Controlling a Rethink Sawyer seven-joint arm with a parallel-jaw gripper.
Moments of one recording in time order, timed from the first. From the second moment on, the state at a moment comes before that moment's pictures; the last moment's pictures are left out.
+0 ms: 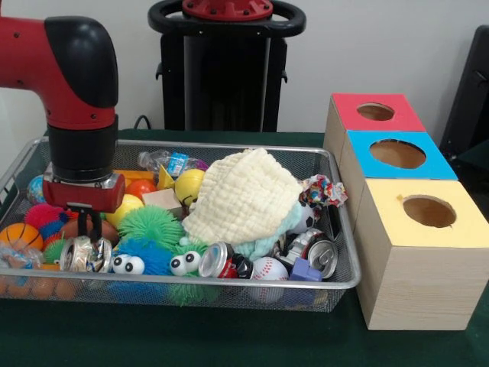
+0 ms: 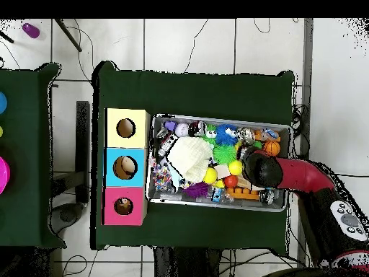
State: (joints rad) arm -0.78 -0.41 0.30 1.50 -0.61 0.36 1.76
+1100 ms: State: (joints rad) arm -0.72 -0.44 0.29 1.54 -0.62 0.36 1.76
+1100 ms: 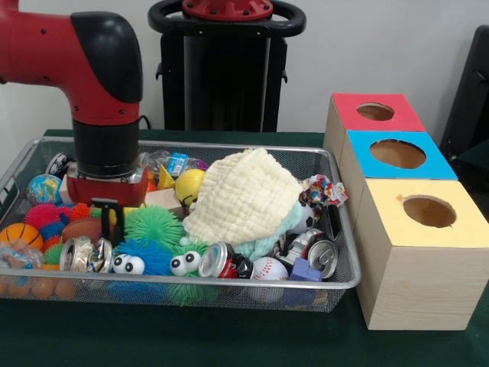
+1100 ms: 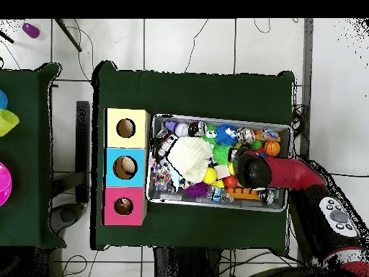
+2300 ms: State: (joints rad) arm -0.66 -0.52 0.22 1.64 -0.62 0.36 1.76
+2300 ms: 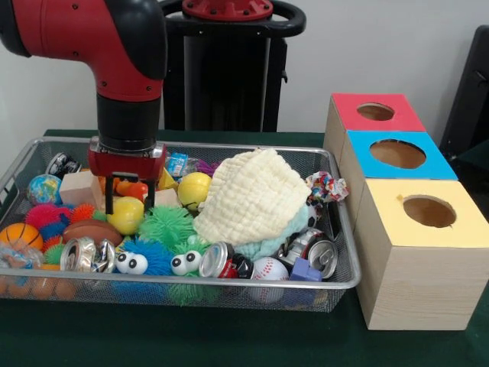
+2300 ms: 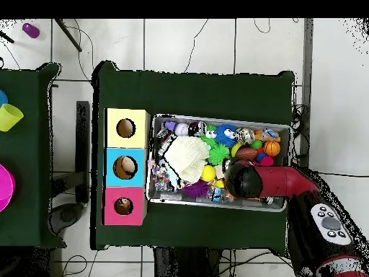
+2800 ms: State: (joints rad) arm -0.62 -0.60 0.20 1.73 -0.61 0.36 1.76
